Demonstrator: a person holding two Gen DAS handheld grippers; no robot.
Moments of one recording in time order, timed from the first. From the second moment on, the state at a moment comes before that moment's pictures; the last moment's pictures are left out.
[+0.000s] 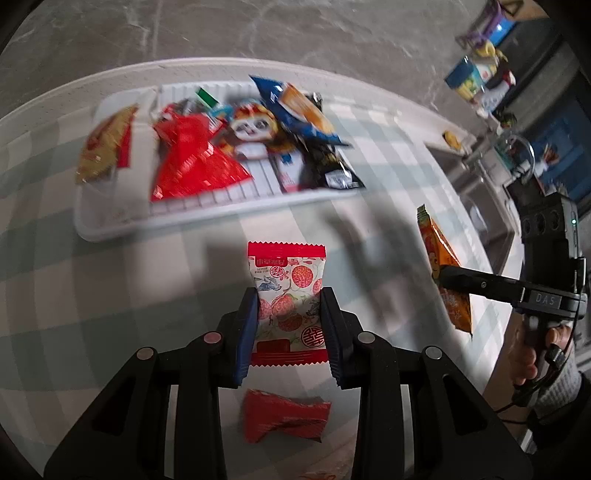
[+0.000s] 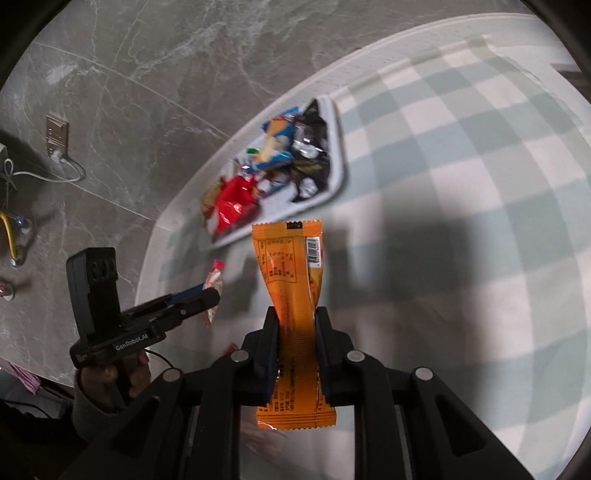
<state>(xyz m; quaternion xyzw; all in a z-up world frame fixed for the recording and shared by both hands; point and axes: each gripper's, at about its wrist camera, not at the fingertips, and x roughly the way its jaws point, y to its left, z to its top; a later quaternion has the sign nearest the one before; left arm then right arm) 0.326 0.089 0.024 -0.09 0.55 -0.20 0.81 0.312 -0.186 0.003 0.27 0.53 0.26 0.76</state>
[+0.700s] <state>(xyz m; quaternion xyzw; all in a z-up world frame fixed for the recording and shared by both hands) 0.391 0.149 0.059 -0.14 0.51 -0.16 0.83 0.396 -0.126 0.040 0.26 0.51 0.32 0.76</state>
